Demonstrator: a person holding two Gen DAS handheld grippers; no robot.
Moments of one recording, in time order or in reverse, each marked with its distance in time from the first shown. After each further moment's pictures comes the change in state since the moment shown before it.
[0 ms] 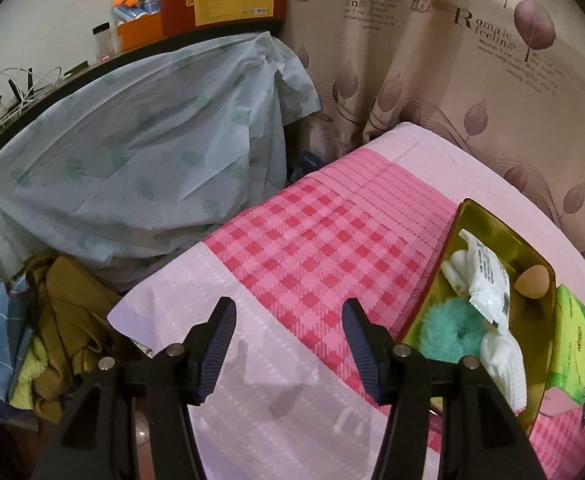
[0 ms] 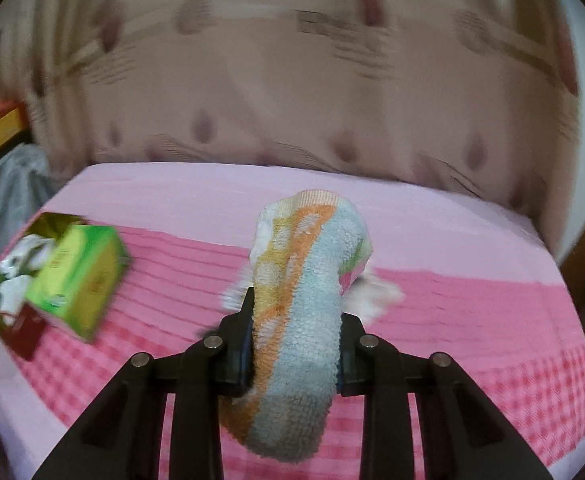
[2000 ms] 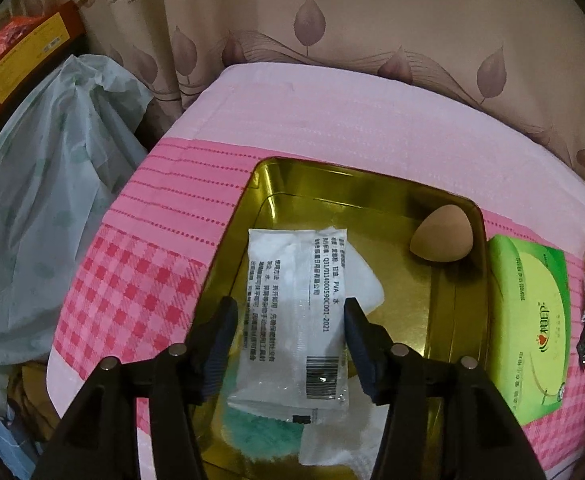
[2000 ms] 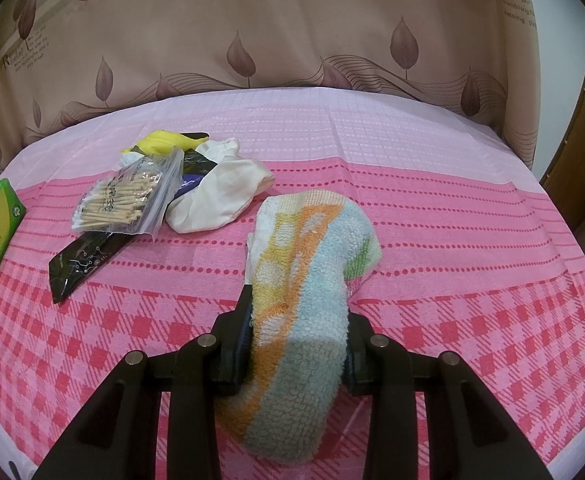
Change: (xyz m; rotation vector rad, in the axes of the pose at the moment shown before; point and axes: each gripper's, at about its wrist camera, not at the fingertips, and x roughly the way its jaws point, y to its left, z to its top) left arm 0.065 -0.187 0.033 0.440 0.202 -0.183; right arm 0.057 -0.101 -0.073 0.161 0.146 -0.140
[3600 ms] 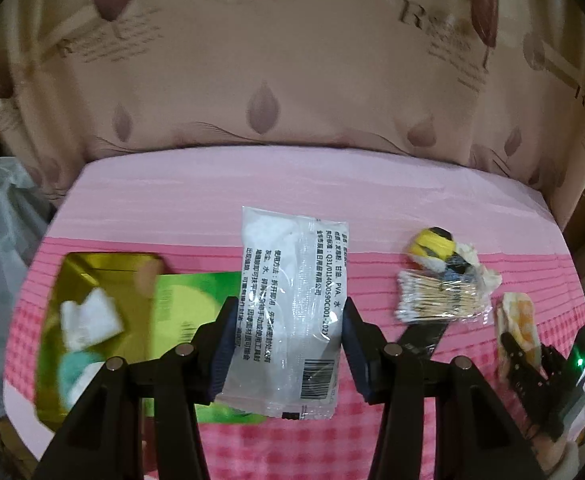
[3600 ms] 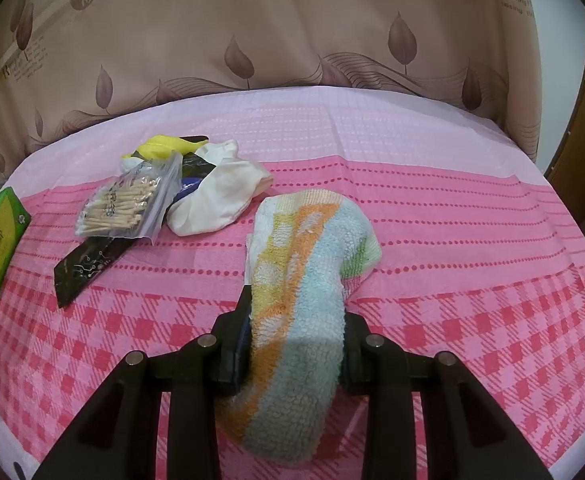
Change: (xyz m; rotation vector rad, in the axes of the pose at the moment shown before) left arm -0.120 -0.208 -0.016 0.219 -0.161 -0.223; right arm 0.001 -0.001 0.001 0.019 0.007 0.017
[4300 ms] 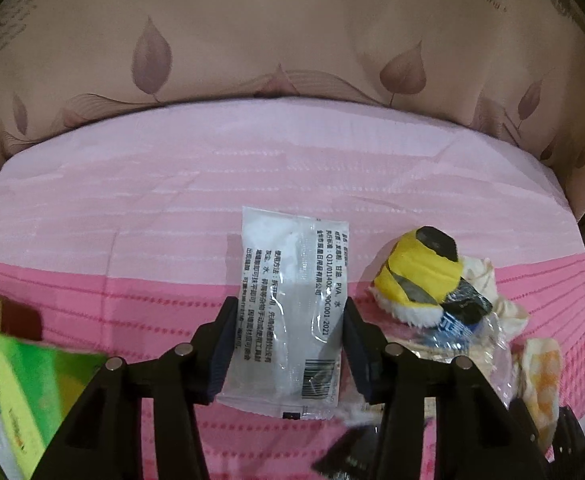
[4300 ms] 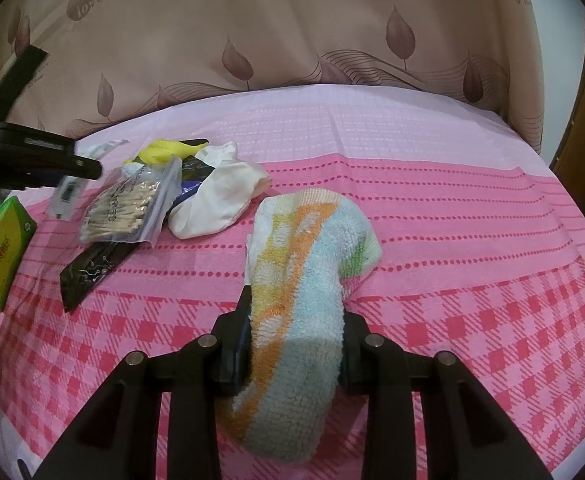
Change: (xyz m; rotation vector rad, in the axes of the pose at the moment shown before) left arm 0.133 -0.088 0.027 0.034 0.138 -0.088; right arm 0.001 -0.004 0.001 0.030 0.003 0.026
